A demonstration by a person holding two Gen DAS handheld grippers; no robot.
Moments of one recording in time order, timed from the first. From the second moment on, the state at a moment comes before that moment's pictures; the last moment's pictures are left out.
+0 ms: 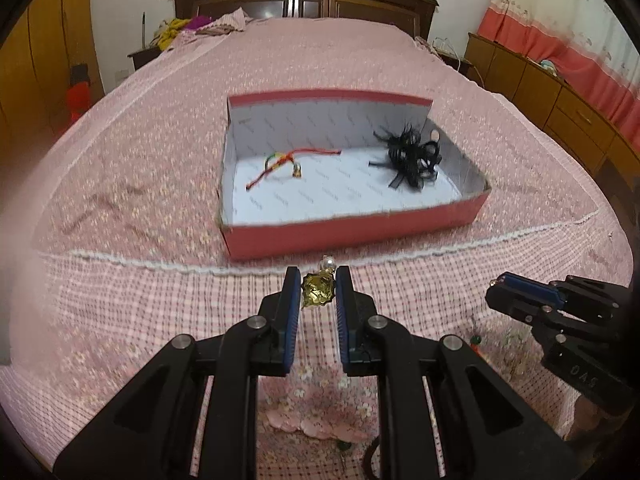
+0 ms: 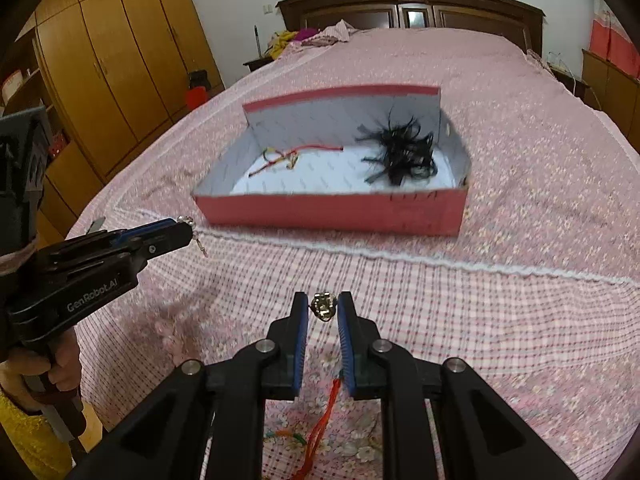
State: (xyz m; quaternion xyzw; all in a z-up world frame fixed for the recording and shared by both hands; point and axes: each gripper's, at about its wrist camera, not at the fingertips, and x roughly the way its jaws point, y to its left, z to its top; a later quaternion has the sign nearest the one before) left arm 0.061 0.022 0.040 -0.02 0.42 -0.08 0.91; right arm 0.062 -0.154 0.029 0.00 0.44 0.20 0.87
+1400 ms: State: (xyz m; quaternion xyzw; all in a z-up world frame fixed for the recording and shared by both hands) left arm 0.201 0.020 -0.015 -0.01 0.47 -0.03 0.88; right arm 0.215 -0.168 0.004 -0.07 0.46 0.10 0.88
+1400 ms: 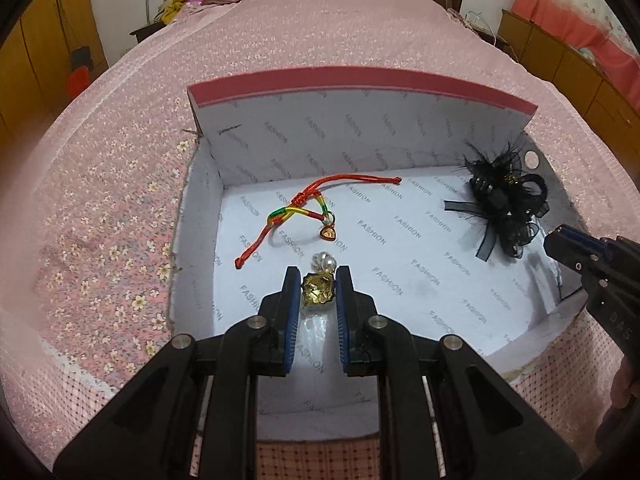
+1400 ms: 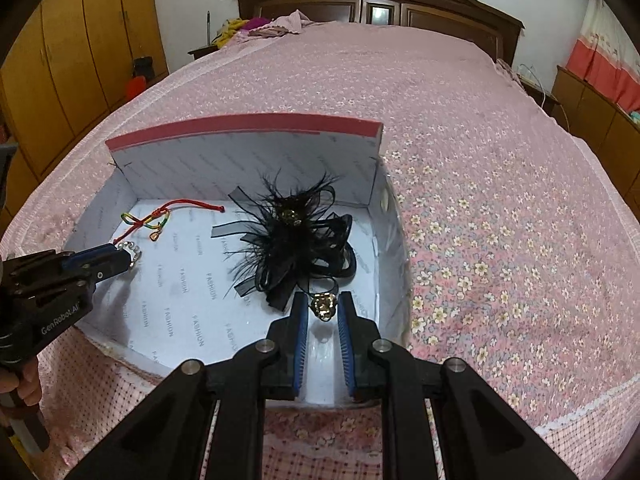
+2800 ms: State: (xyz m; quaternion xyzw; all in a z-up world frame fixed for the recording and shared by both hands) left arm 0.132 0.019 0.051 0.00 0.43 -0.06 0.90; right arm 0.147 -0.166 0.060 -0.04 0.41 0.13 0.90
